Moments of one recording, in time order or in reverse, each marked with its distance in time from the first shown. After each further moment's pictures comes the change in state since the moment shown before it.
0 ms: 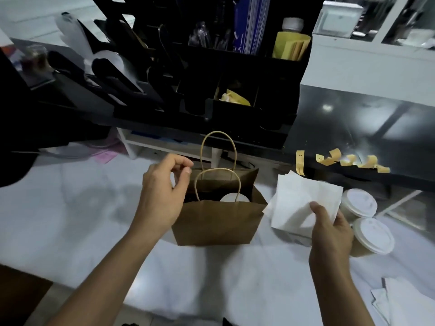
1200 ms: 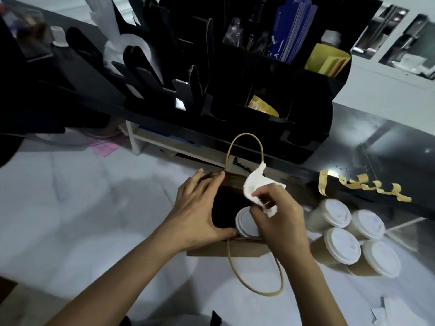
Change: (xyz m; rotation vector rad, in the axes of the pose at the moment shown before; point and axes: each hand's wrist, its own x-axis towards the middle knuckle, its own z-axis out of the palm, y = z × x) left_hand 0.020 -0.061 0.013 0.207 -0.530 0.154; right_hand -0.054 -0.011 0.112 -0.706 -0.564 -0.895
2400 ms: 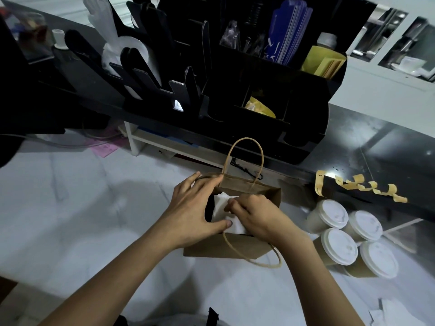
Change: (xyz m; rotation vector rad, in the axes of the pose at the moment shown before) left_hand -0.003 0.008 -0.009 -0.068 -0.034 -0.071; right_hand 0.034 0.004 0.012 -0.229 -0.691 0.122
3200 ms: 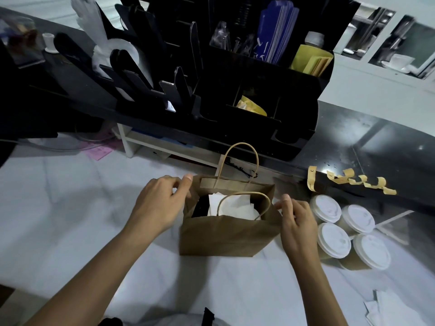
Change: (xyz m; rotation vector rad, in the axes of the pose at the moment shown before) left_hand -0.005 -0.009 -0.024 -0.120 0.275 -0.262; right_hand -0.054 0.049 0.017 0.487 0.752 0.322
